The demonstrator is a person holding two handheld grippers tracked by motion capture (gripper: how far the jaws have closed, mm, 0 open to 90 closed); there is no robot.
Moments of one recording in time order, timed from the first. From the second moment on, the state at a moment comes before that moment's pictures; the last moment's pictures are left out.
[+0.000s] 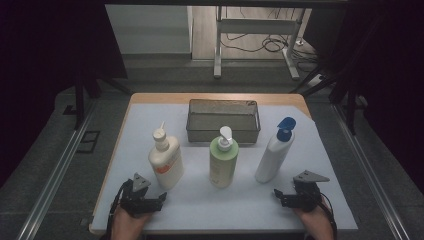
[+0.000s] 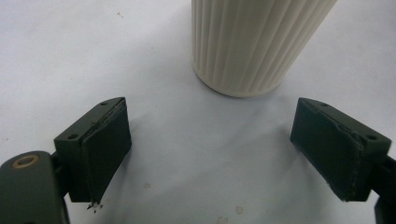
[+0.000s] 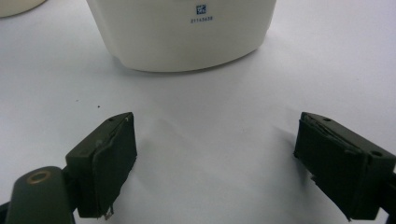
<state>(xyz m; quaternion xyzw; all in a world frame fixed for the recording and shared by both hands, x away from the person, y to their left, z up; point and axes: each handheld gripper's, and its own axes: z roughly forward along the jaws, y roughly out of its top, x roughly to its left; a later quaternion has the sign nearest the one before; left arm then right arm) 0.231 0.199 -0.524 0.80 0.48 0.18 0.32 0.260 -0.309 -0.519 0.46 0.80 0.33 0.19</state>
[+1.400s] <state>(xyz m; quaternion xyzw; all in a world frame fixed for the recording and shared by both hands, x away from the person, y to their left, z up) 0.231 0.200 -0.524 0.80 0.48 0.18 0.32 0.261 -0.320 -0.502 0.46 0.80 0.35 0.17</state>
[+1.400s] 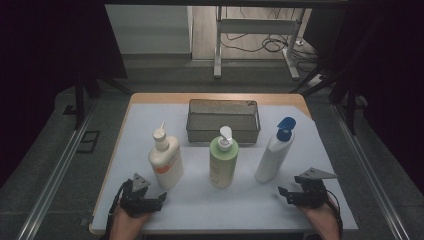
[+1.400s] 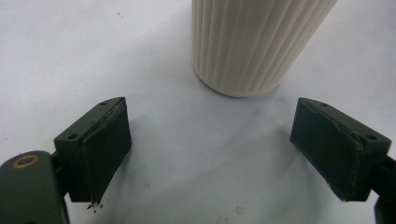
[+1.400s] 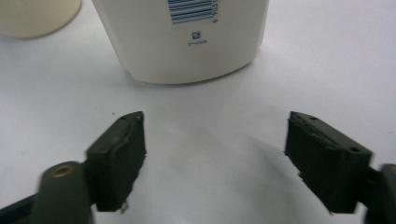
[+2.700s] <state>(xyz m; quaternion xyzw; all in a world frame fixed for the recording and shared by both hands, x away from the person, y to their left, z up) 0.231 0.200 -0.524 0.79 0.48 0.18 0.32 0.302 -0.325 -0.480 0.44 0.80 0.38 0.17</state>
